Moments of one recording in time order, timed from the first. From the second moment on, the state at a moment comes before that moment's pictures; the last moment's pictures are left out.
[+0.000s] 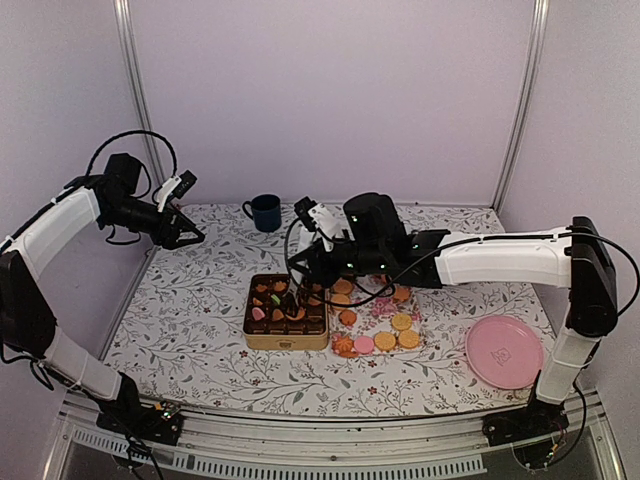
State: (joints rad) left arm -0.02 1.43 1.31 -0.88 0.72 0.57; right arm 0.99 1.79 1.33 0.05 -0.11 0.13
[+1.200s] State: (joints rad) left arm -0.02 1.43 1.31 -0.88 0.72 0.57; right arm 0.98 1.79 1.32 0.06 -0.13 0.02
